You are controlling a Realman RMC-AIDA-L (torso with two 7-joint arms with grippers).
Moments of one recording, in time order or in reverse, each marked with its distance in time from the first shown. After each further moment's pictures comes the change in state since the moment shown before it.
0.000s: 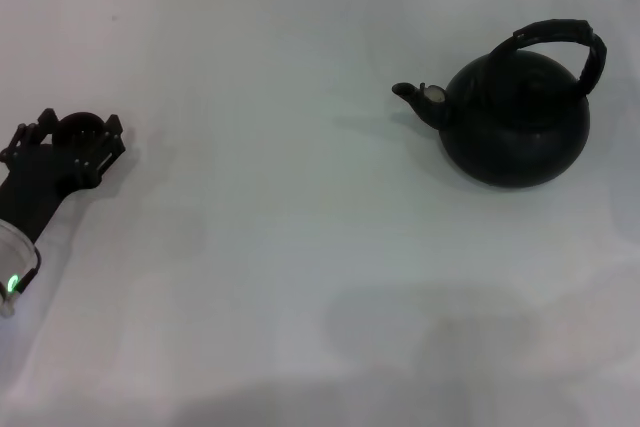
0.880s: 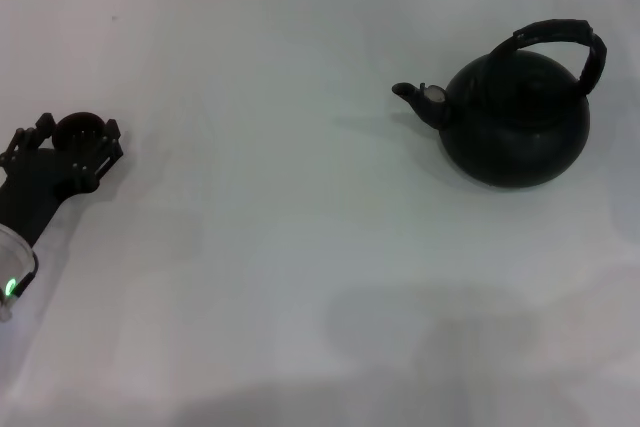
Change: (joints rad) left arm 0.002 -0.002 0.003 0.011 0.000 0.002 0.000; right arm 0.000 0.000 0.000 0.000 0.000 0.001 0.000
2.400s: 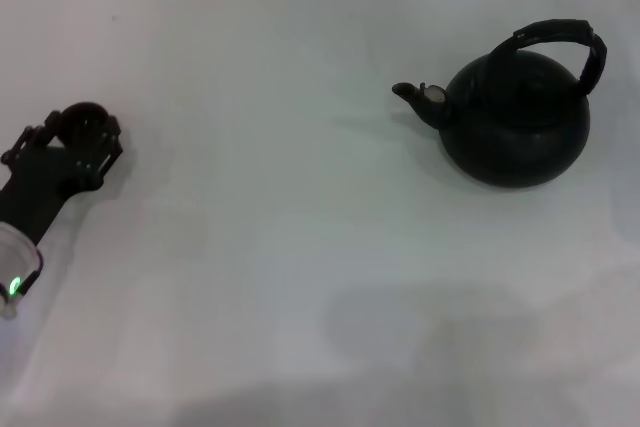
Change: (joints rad) left arm 0.004 0.000 0.000 -0.019 0.003 -0.012 -0.003; right arm -0.003 0.000 0.000 0.000 0.000 0.005 0.000
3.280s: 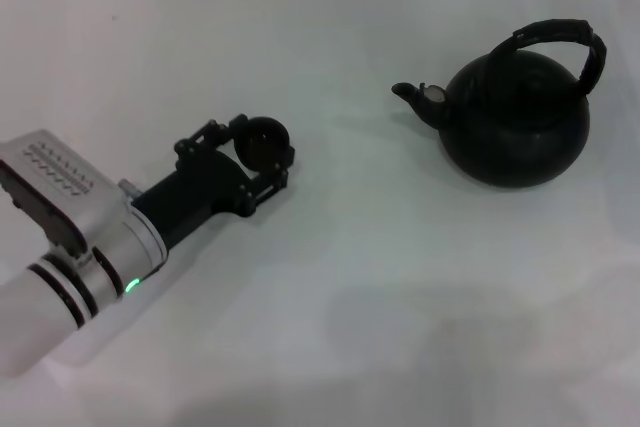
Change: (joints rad) left arm -0.089 -0.008 0.042 -0.120 0.387 0.057 -0.004; right arm 0.003 0.002 0.000 0.004 0.000 0.027 0.000
